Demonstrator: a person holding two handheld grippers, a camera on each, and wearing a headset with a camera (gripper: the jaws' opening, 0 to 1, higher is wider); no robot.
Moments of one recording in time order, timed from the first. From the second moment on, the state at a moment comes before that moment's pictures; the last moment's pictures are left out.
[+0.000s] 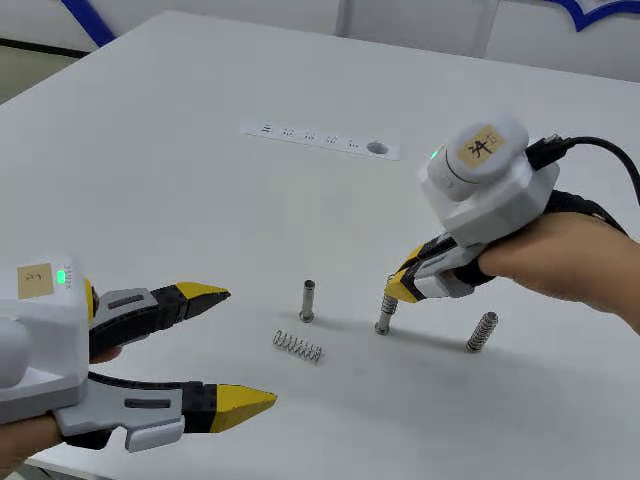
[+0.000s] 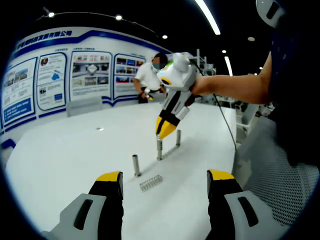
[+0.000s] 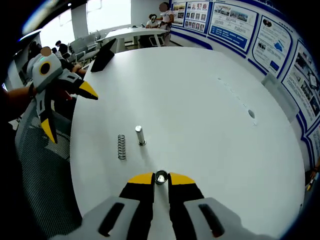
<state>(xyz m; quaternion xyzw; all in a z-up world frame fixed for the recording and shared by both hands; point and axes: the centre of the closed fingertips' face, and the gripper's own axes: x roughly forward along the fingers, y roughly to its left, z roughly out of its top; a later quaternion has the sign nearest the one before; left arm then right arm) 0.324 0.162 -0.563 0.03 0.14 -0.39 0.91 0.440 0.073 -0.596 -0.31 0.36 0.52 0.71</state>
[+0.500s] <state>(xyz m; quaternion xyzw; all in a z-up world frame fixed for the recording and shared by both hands) 0.325 0.162 -0.565 0.03 0.14 -0.39 0.91 0.441 0.072 -0.617 -0.30 0.38 0.51 0.71</state>
